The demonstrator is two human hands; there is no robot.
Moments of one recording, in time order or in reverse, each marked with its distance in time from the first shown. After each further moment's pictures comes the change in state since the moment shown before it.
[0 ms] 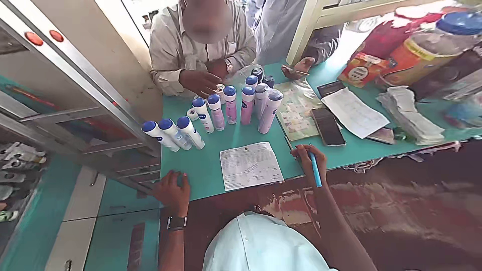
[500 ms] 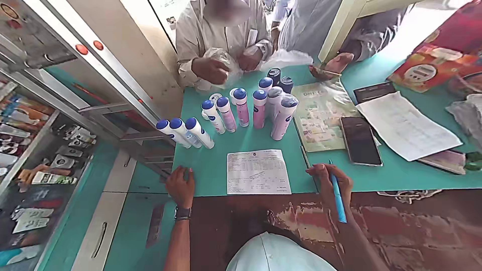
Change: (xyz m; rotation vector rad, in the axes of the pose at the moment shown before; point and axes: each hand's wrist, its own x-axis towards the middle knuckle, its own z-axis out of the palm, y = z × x) left_hand 0.000 0.006 0.003 0.073 0.027 -0.041; right_hand -0.004 0.013 -0.016 0.154 -0.106 -0.097
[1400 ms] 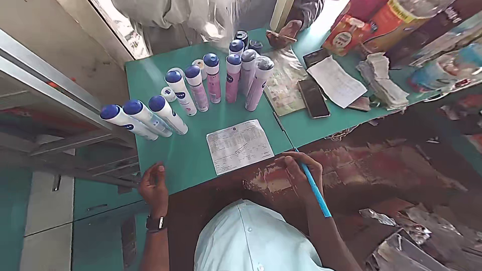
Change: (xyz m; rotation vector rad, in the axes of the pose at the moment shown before) left_hand 0.007 -0.026 -0.017 -0.958 -0.208 -0.014; right_hand -0.087 -0.102 0.043 0.004 0.022 0.095
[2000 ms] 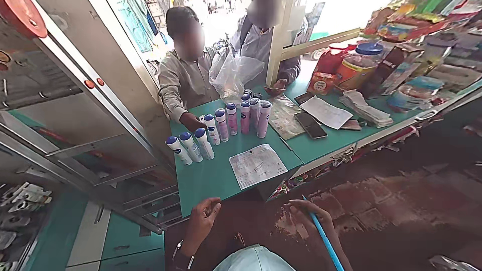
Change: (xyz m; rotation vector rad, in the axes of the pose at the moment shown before) left_hand -0.036 0.049 -0.034 0.158 -0.626 0.171; right_hand -0.119 -0.021 0.037 0.038 0.051 0.012
